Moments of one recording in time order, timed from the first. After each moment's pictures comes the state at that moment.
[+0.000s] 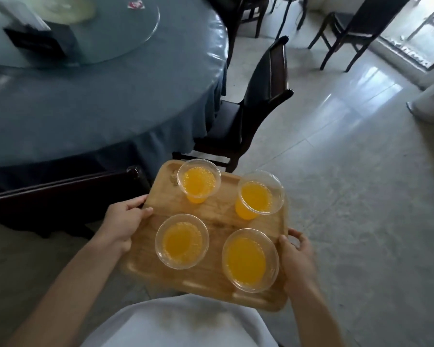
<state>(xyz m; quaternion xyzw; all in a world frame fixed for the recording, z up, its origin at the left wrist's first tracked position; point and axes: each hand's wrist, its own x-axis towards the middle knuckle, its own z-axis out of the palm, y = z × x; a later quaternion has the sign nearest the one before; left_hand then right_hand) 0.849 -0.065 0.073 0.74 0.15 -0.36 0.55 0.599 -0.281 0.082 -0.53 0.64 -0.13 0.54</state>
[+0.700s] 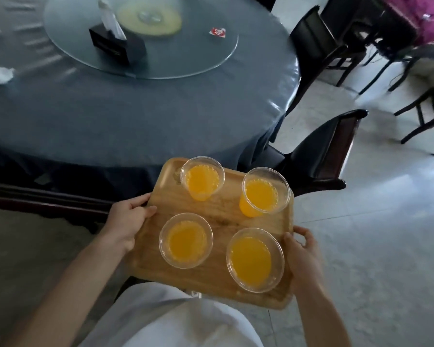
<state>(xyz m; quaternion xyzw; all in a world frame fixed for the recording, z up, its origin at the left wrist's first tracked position) 0.953 -0.198 0.077 0.69 0.28 -0.24 0.62 0.821 -0.512 0.080 -0.67 0.50 -0.03 0.55</state>
